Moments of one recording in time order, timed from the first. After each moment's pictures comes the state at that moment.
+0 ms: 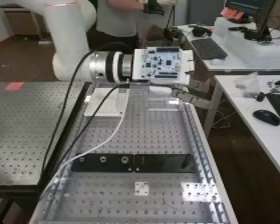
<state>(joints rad) 1.57 -2.03 -1.55 -2.67 -1.42 0.07</state>
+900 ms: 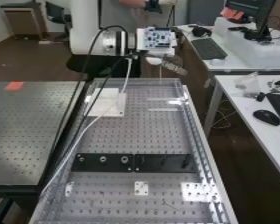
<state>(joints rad) 1.83 -2.02 -1.53 -2.83 -1.40 0.02</state>
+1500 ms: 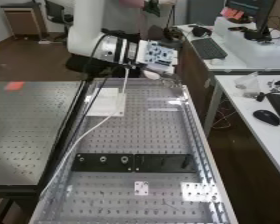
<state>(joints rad) 1.77 -2.07 -1.45 -3.05 -1.40 0.08</state>
